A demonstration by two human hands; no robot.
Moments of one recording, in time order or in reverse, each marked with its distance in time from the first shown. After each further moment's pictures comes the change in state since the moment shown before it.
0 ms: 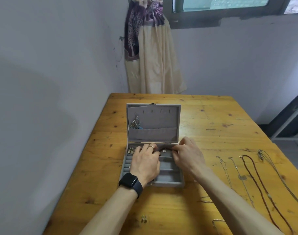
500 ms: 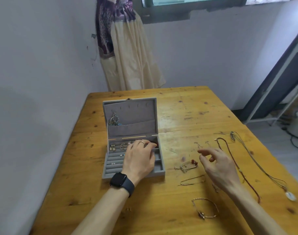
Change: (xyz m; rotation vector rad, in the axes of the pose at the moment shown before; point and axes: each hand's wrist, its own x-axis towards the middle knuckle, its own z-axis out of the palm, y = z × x) left_hand -0.006 0.039 -0.022 -0.207 -0.036 0.019; right_hand -0.121 0.095 -0.044 0.437 0.232 0.276
